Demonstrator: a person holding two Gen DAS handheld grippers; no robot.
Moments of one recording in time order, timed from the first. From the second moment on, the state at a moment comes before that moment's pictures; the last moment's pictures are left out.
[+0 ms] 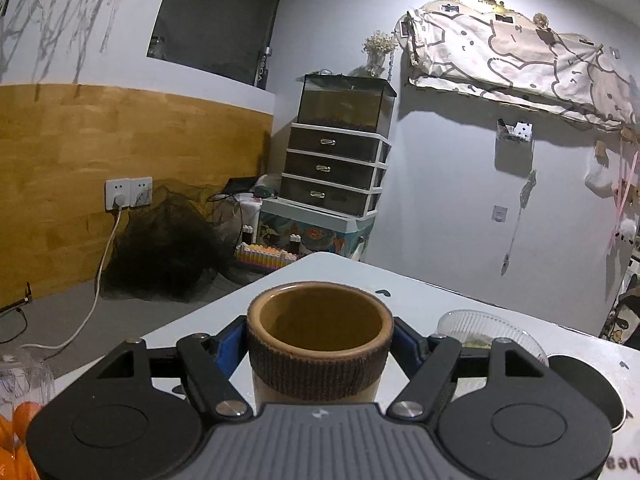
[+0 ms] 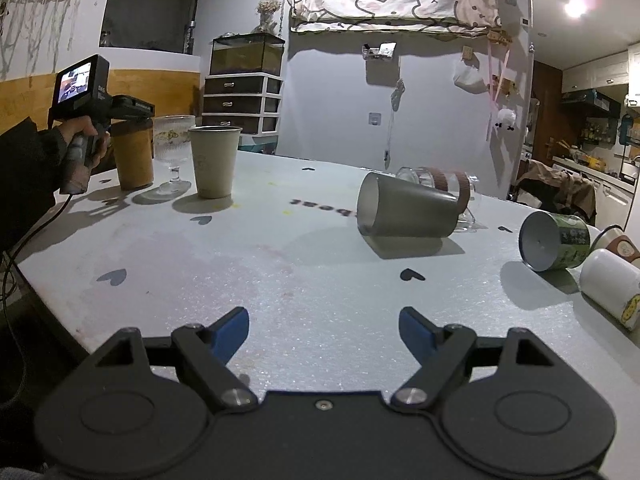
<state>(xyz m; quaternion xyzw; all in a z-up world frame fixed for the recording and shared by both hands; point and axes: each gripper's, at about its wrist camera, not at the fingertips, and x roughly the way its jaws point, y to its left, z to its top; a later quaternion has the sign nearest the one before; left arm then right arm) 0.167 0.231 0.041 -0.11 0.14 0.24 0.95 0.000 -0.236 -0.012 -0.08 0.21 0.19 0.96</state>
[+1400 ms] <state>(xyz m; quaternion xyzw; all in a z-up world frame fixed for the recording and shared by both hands) -0.024 0.047 0.039 -0.02 0.15 0.14 0.98 0.058 -0.224 0.041 -0.01 0.15 0.25 0.96</state>
